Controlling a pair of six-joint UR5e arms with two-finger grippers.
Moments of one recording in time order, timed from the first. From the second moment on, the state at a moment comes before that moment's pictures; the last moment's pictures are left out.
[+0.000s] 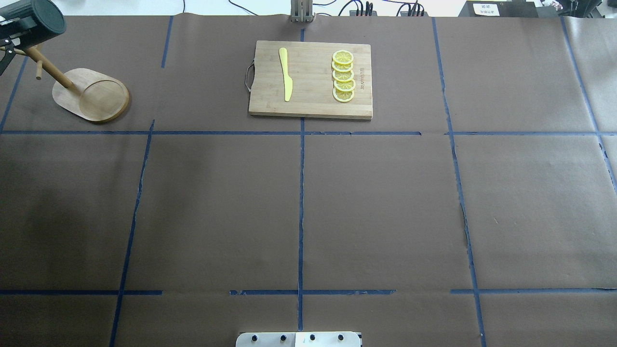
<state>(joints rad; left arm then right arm) -1.24 -1.97 -0.82 -3.91 -1.98 -2.95 1.46 -1.67 1.81 -1.56 2.33 -0.04</state>
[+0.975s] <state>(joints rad) -1.24 -1.97 -0.71 -3.91 -1.98 -2.94 1.46 -1.67 1.81 -1.56 2.33 -0.04</state>
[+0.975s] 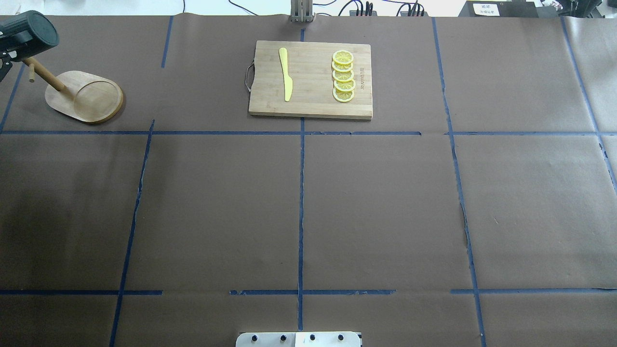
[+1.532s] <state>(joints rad) -1.24 -1.98 -0.73 -3.91 -1.98 -2.94 1.46 -1.67 1.81 -1.56 2.34 -0.04</state>
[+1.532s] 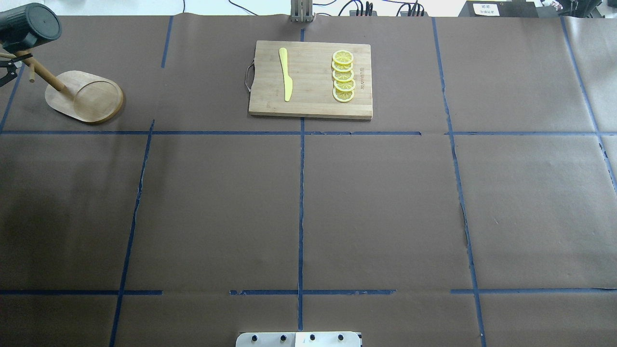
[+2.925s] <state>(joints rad) -1.48 -1.93 -0.94 -3.56 -2.73 -1.83 1.46 -1.68 1.80 -1.56 2.34 -0.03</state>
